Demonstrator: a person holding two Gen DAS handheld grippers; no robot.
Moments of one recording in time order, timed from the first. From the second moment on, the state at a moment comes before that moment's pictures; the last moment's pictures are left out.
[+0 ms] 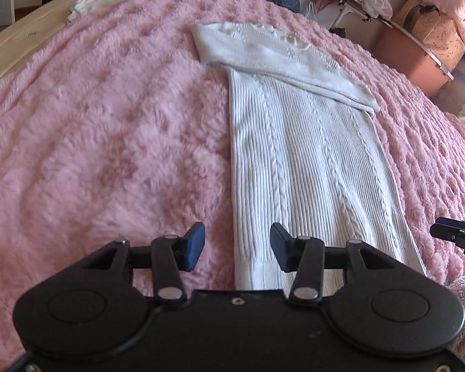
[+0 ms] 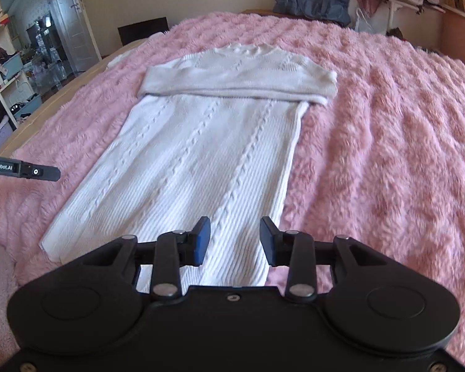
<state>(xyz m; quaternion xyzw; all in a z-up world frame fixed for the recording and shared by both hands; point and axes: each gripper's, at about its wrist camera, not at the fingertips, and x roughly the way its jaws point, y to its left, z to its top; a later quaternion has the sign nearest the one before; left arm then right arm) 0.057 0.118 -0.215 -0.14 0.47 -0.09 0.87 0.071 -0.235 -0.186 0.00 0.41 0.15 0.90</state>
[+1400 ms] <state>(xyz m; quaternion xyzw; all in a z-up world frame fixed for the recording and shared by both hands) 0.048 0.091 -0.240 -0.15 0.53 -0.15 0.82 0.047 -0.242 -0.224 0.07 0.50 0.13 0.85</state>
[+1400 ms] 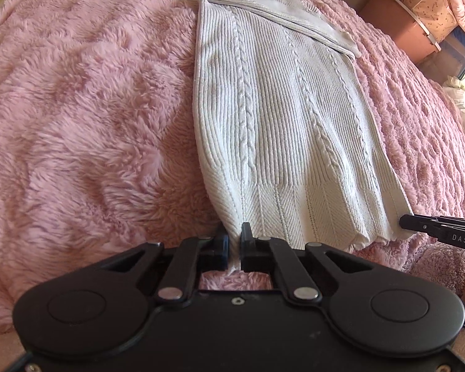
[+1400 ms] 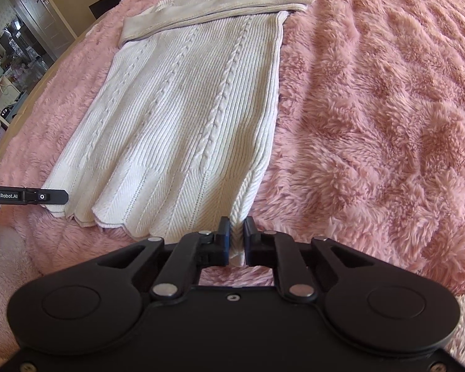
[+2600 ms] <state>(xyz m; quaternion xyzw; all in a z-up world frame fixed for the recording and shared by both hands) 0.379 0.120 -0.108 -0.20 0.40 -0.16 0.88 0.311 -0.281 -0.110 0.20 0.32 0.12 0.92</state>
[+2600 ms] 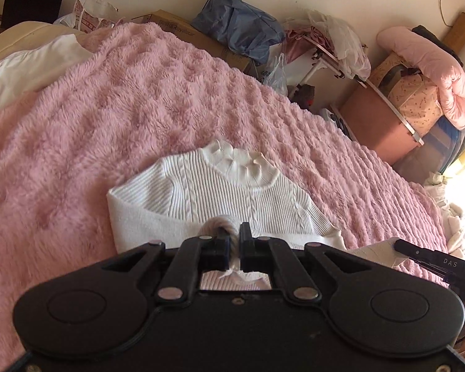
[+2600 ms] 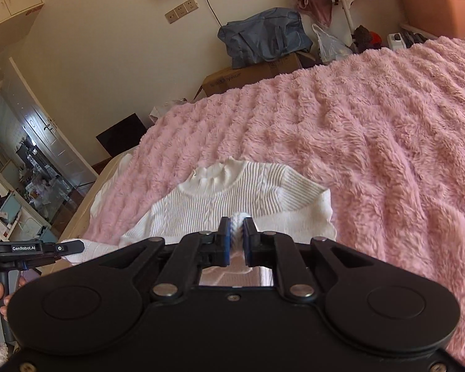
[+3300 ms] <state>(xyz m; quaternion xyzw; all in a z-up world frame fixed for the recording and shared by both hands) 0.519 0.125 -0.203 -0.22 0.46 -0.08 0.86 0.471 -0.281 -0.196 0.21 0.39 0.05 0.90</state>
